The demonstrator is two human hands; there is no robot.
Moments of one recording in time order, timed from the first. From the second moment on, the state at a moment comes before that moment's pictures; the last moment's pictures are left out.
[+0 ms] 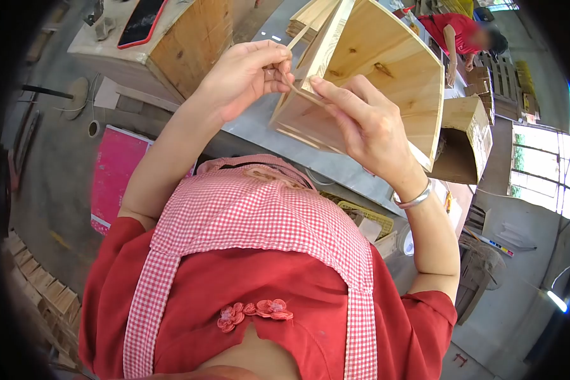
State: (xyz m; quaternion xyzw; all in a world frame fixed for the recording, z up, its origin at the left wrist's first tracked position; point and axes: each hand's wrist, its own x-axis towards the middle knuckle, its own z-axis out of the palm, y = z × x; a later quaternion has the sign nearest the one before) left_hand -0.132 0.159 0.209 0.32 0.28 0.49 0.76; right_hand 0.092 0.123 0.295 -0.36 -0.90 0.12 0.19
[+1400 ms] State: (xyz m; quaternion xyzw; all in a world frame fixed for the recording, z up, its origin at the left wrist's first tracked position) left_hand -0.070 0.225 0.255 0.55 0.56 0.28 0.55; right_hand 0.289 0.139 0.213 -0.51 -0.68 0.27 0.46
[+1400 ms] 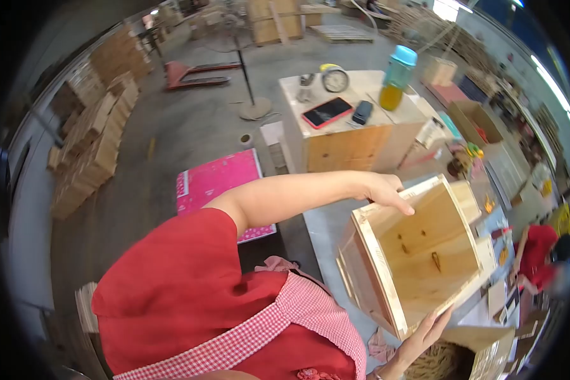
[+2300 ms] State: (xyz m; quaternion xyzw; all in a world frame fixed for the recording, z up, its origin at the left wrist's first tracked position) left_hand -0.302 -0.273 0.194 -0.10 0.67 0.65 0.35; right_hand -0.175 0.060 0.191 0.09 -0.86 0.41 0.30
